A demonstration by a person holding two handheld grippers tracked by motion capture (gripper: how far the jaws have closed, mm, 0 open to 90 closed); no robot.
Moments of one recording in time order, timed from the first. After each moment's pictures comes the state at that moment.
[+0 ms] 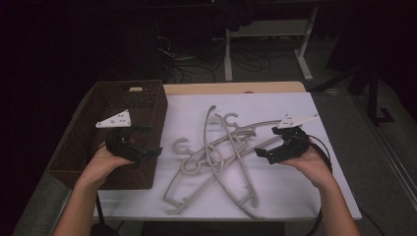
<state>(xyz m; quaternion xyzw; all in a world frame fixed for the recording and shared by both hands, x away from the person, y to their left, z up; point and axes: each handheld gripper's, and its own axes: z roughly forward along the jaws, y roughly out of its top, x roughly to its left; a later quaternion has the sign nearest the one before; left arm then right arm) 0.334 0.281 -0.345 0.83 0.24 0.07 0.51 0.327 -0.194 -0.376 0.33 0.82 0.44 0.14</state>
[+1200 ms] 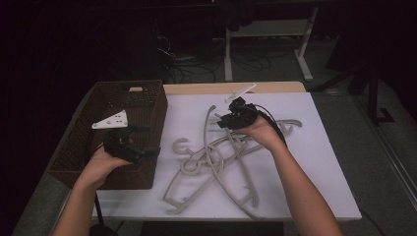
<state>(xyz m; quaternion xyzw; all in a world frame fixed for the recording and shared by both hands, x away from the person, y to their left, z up) 0.331 0.285 -0.343 0.82 0.24 0.07 0.52 0.430 -0.081 -0.368 0.28 0.87 0.39 0.08</state>
